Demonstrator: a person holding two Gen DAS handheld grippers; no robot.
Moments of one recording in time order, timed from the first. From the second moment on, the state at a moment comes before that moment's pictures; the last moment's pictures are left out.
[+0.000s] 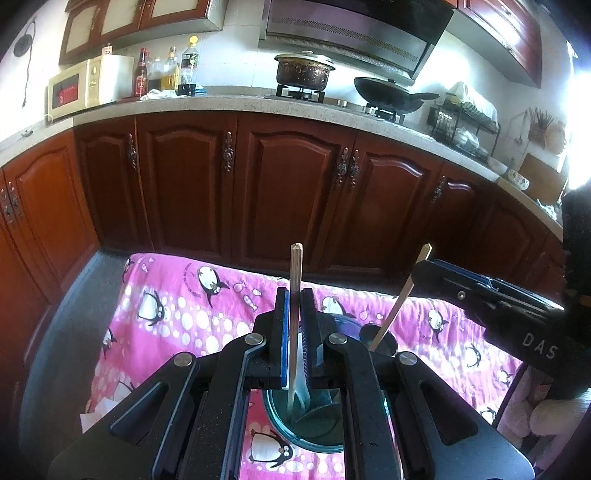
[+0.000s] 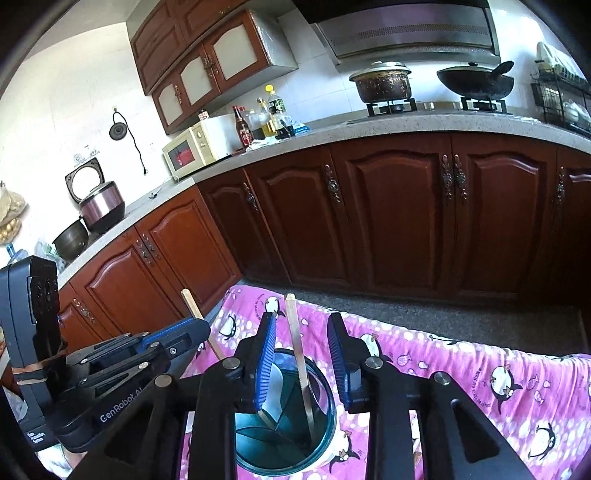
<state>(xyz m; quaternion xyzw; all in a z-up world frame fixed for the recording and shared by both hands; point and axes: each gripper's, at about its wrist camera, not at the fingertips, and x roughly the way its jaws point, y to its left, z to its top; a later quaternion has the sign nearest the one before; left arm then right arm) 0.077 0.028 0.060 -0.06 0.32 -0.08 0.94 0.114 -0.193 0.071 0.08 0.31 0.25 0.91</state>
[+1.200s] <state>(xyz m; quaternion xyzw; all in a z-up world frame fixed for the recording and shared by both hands) -0.020 0.019 0.068 -0.05 0.33 -0.11 0.94 0.007 -0.279 0.063 0.07 0.35 0.20 0.91</state>
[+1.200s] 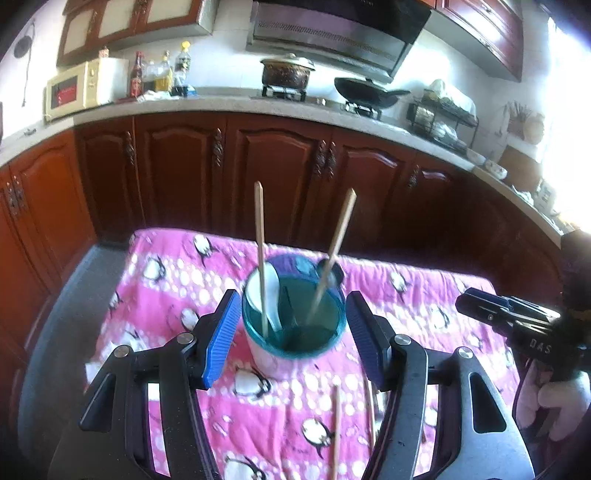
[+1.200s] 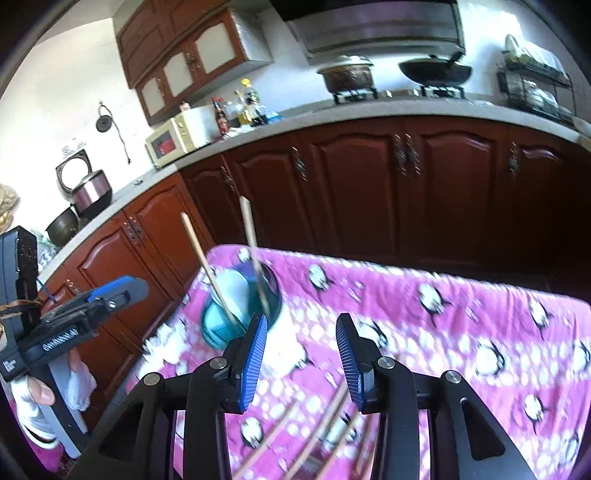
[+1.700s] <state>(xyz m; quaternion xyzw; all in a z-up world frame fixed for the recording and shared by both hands) -0.030 -0.023 -0.021 -0.04 0.44 -0.17 0.88 0.015 -0.342 -0.046 0.11 0.47 0.15 0.86</state>
